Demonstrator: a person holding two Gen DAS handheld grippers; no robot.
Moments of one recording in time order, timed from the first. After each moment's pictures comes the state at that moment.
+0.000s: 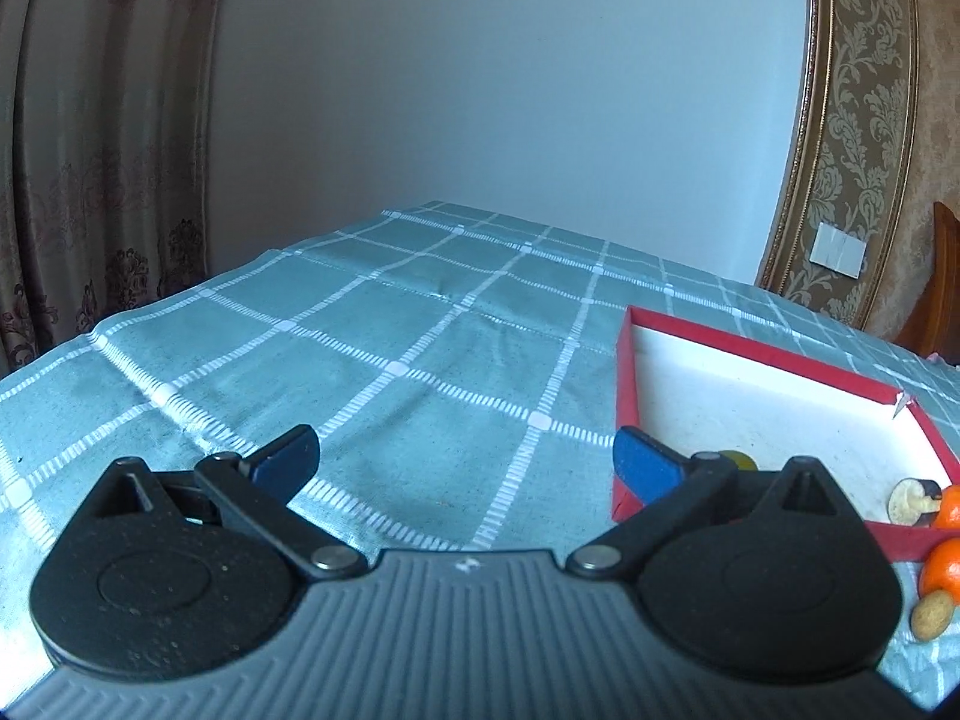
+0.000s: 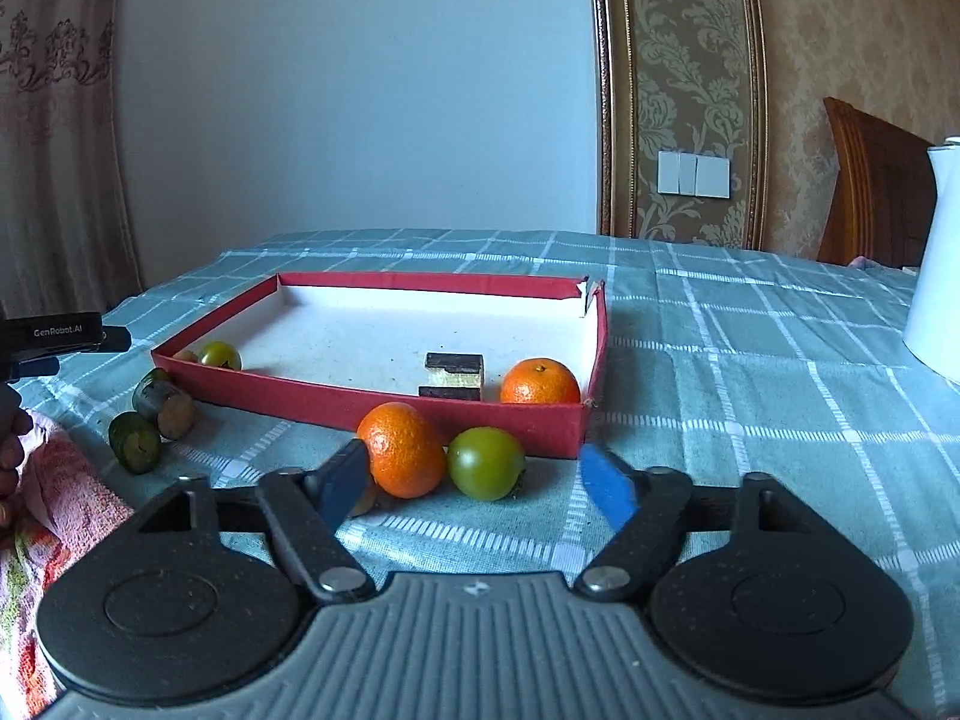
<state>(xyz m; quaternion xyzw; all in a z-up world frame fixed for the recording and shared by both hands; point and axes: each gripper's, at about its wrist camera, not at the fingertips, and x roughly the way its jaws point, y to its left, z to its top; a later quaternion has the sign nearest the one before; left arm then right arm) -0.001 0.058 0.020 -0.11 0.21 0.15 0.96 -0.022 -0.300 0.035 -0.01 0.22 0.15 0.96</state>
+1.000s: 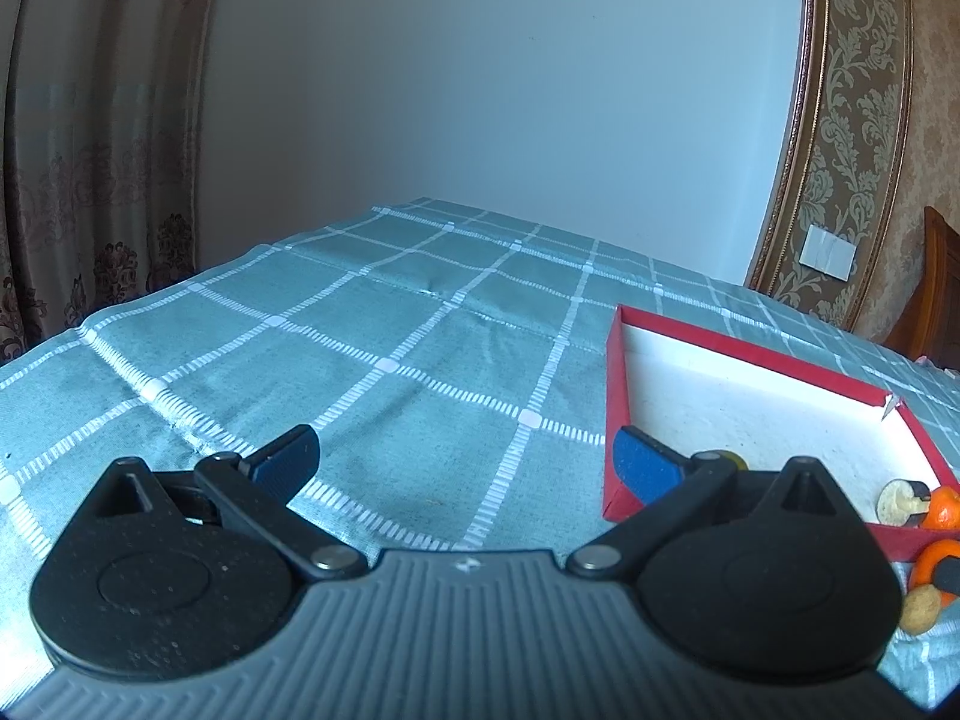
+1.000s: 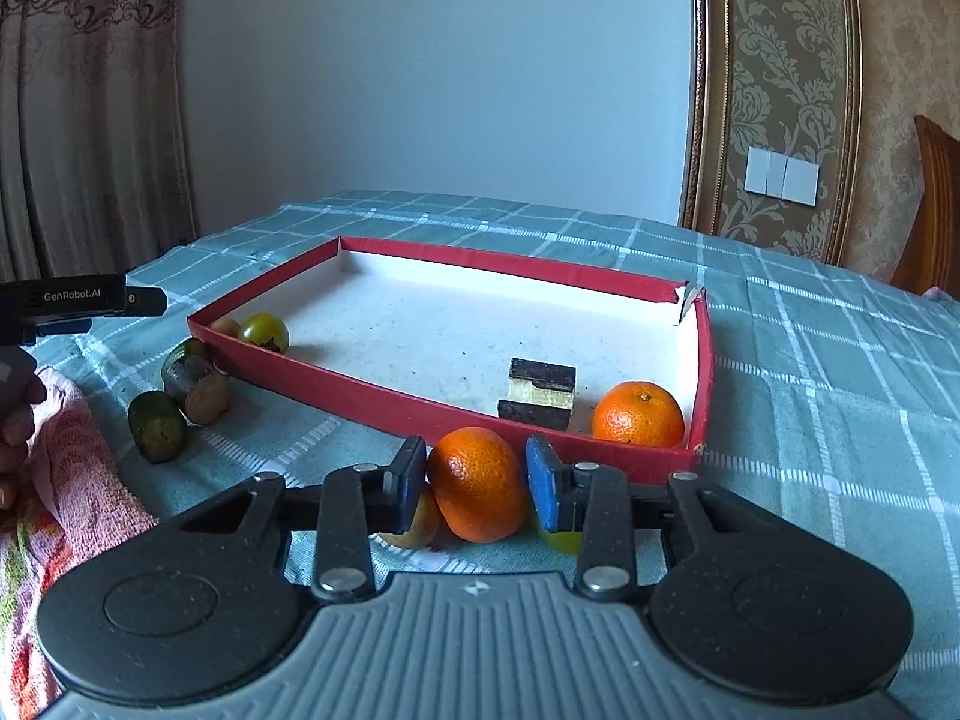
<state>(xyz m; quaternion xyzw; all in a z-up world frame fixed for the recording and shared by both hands) -0.002 0.061 0.020 -0.12 0.21 0.14 0.96 0.013 -0.270 0.031 -0.05 0.25 0.21 0.94</state>
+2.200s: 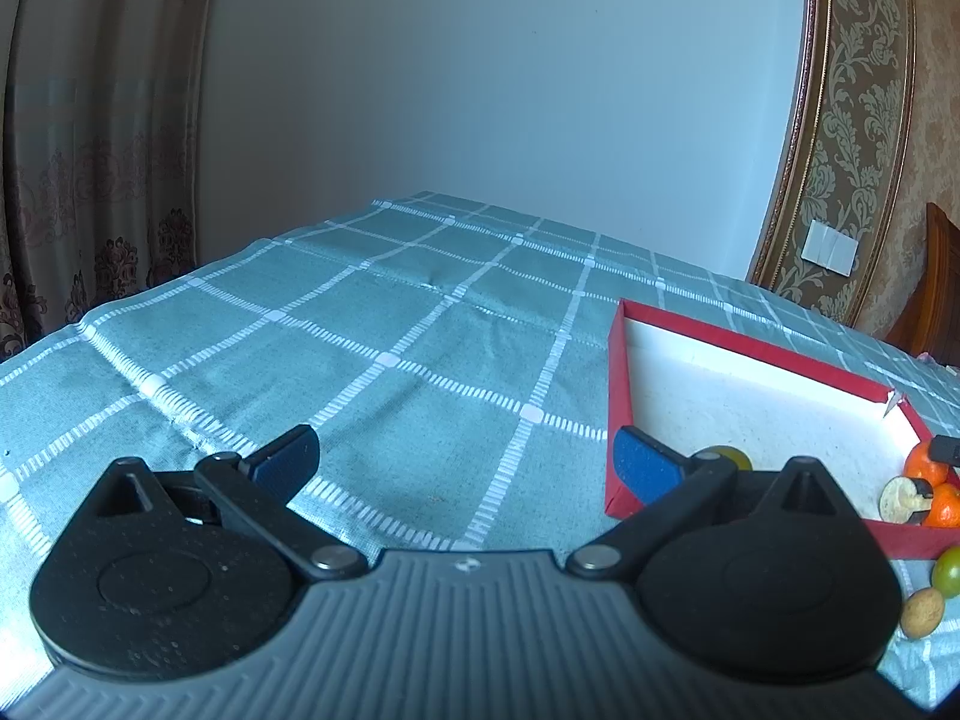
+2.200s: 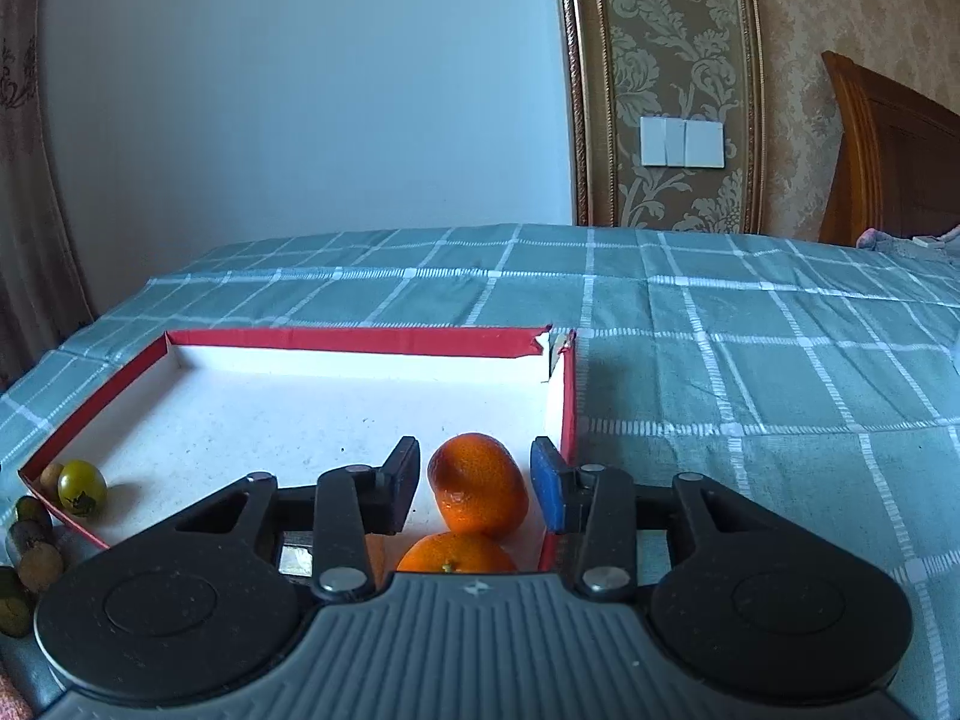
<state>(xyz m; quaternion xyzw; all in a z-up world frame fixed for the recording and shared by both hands) -0.001 0.061 0.018 -0.12 0.21 0.14 0.96 0.108 -0.309 0.041 0.02 0.25 0.12 0.96</state>
